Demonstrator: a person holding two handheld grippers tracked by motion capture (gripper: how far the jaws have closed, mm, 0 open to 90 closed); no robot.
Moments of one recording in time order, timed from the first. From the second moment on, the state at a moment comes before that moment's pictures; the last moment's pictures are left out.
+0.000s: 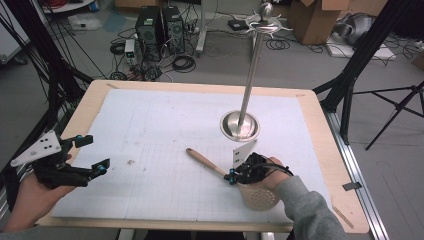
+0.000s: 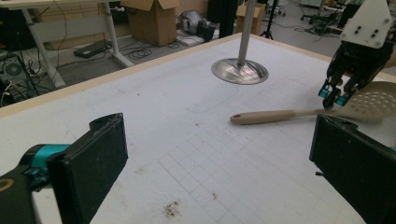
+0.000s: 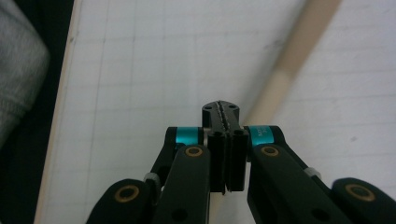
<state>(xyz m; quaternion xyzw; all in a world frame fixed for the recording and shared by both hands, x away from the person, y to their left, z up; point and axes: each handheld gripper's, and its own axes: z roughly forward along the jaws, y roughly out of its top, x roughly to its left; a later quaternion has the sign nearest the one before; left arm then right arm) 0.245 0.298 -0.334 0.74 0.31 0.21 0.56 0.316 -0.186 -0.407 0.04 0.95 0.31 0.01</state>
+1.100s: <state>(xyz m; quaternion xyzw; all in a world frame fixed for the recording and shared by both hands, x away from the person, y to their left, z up) 0.253 0.288 -0.336 0.75 0.30 0.20 0.56 0.326 -0.190 -0.398 0.13 0.93 0.33 0.04</state>
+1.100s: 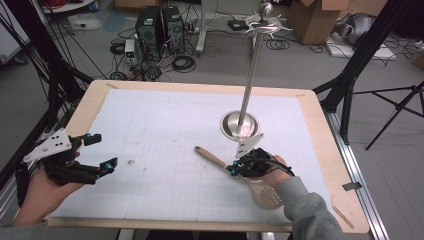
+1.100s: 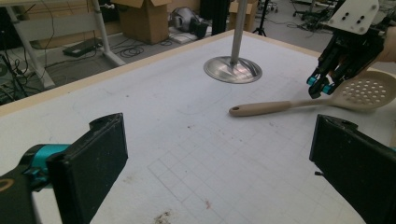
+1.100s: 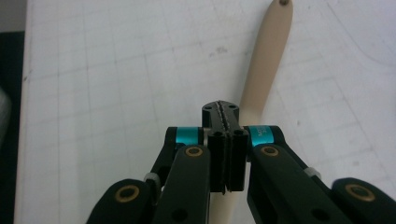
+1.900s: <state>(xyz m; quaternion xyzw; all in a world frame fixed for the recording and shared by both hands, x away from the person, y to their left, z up) 0.249 0.295 -0.334 0.74 0.31 0.20 0.56 0.354 -0.152 -0.420 0.13 0.93 0.33 0.04</state>
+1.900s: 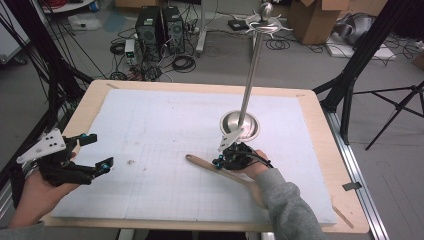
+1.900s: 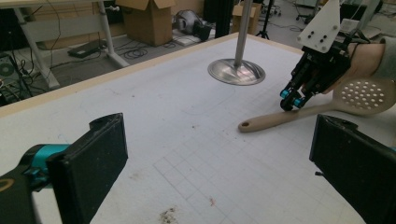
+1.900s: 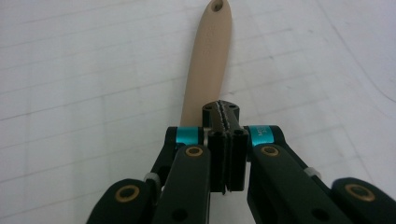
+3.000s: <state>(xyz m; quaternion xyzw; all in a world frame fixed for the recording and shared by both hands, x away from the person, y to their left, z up) 0.249 0.302 -0.316 0.72 0.30 0.22 0.59 0.318 -0.200 -0.378 0.16 0.90 0.40 0.07</state>
